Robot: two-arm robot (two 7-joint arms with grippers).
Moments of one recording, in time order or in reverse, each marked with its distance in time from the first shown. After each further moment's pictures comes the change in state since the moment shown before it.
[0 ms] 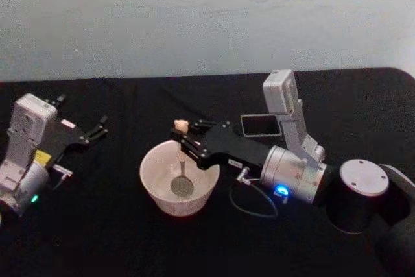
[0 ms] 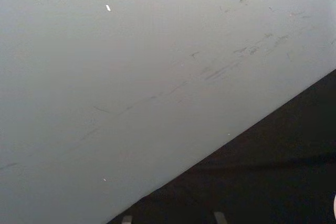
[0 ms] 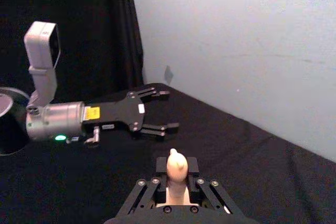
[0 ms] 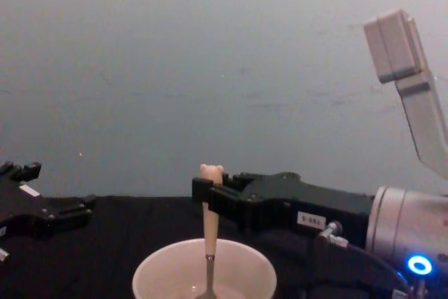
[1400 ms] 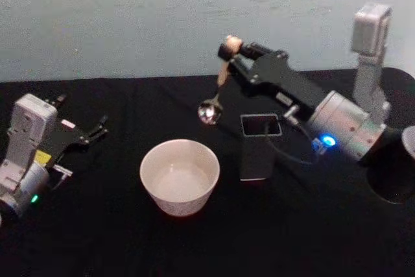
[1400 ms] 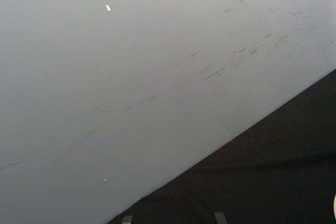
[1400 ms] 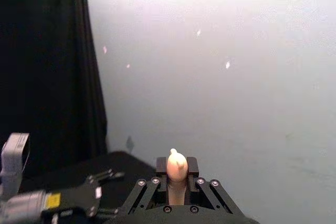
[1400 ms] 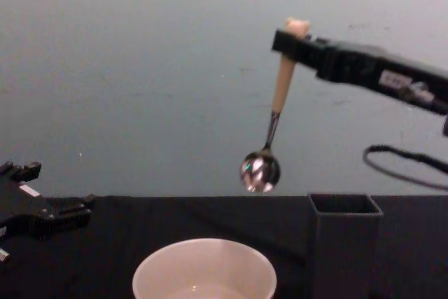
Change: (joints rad) left arm 0.000 0.000 0.000 0.000 0.000 0.000 0.000; right arm -0.034 0.051 0.167 -0.179 0.112 -0.047 -0.082
